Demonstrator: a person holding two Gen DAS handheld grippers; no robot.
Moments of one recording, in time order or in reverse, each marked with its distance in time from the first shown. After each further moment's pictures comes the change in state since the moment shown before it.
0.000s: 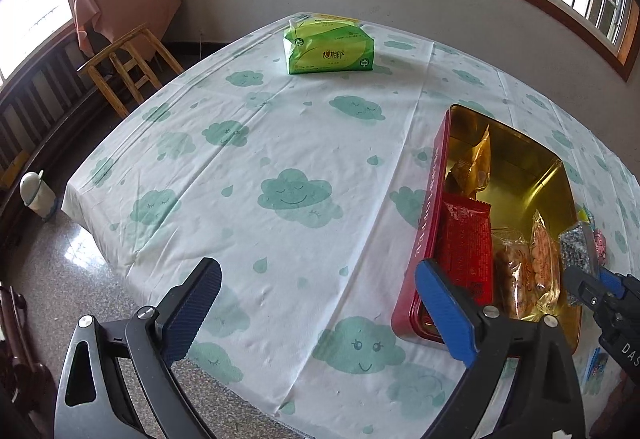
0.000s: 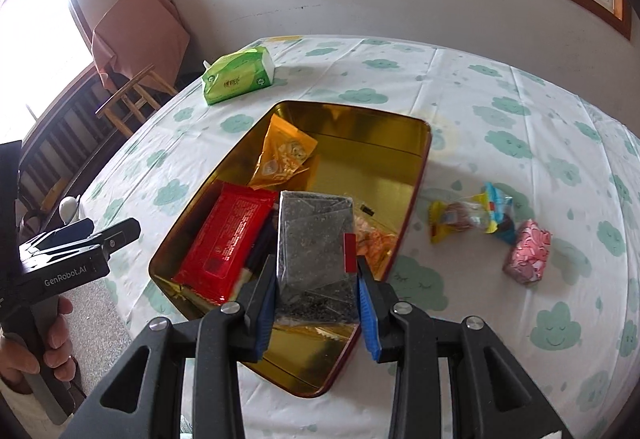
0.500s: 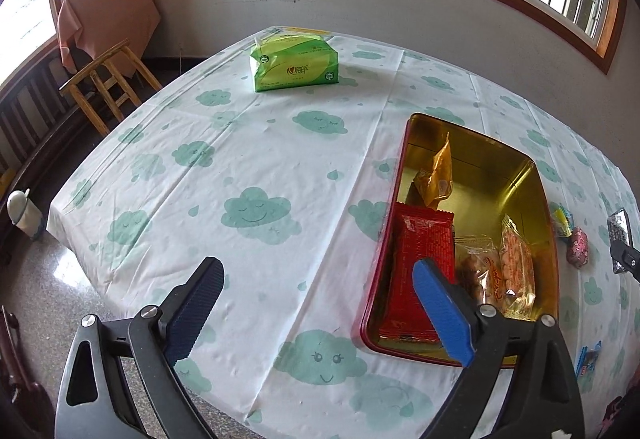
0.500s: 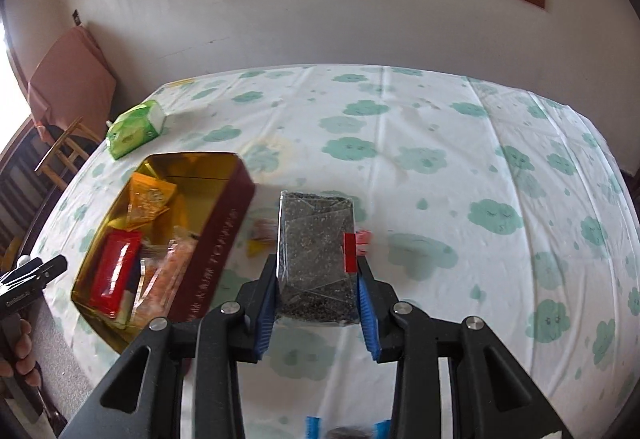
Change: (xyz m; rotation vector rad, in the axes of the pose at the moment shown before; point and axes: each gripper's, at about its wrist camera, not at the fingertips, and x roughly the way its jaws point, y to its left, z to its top) left arm -0.006 -0.024 0.006 0.040 -0.042 -0.058; right arm -0.058 -0.107 -0.004 0.151 -0.097 -0.175
